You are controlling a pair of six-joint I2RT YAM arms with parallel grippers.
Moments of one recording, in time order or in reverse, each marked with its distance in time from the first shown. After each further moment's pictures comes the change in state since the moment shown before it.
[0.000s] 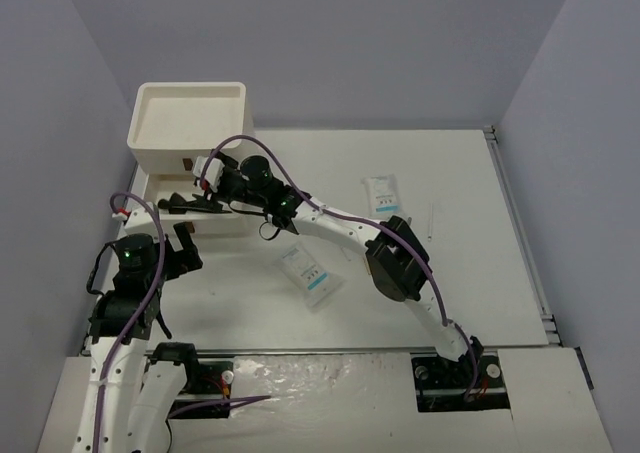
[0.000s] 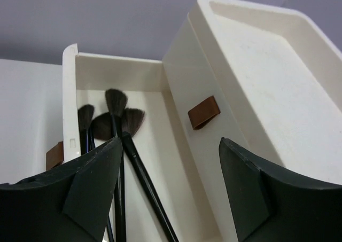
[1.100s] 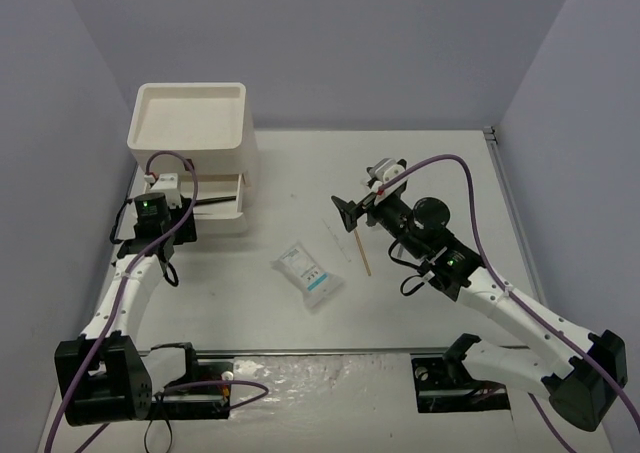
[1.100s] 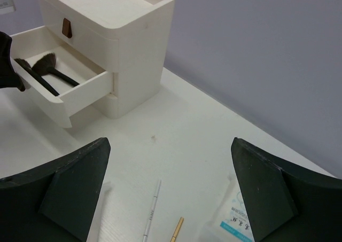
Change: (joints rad) left arm 0.104 0.560 -0.009 0.476 0.100 0.269; right arm -0.231 -1.297 -1.182 -0.030 0.322 0.301
